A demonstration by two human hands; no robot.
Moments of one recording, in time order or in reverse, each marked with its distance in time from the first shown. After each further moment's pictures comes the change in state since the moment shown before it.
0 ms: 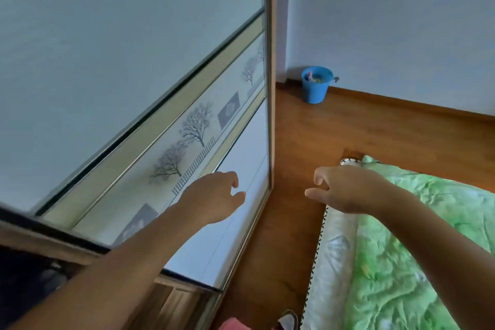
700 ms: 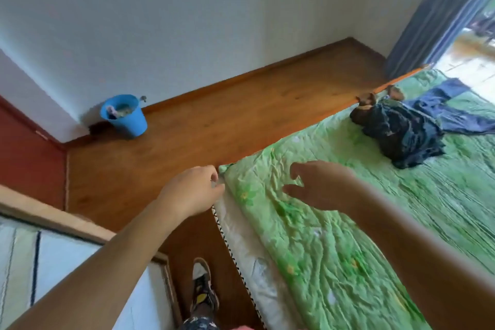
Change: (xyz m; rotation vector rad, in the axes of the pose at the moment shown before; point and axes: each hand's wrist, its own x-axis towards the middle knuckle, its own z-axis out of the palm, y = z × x) left_hand 0.301 0.326 0.023 0.295 -0.203 0.770; right_hand -0.017 0.244 -0.011 0.276 0.095 0.794
